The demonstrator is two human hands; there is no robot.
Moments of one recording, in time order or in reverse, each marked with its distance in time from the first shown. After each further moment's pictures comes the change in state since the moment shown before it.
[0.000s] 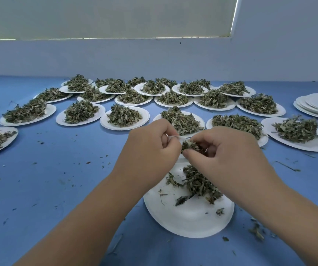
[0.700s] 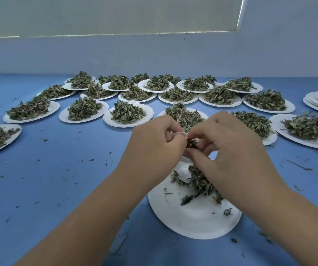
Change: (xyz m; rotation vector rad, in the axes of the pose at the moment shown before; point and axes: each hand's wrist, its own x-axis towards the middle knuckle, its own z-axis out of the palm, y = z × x) left_hand 0.001 0.002 0.000 -0.091 -0.037 -0.100; right_hand -0.001 0.003 0.013 0.039 0.106 -0.237
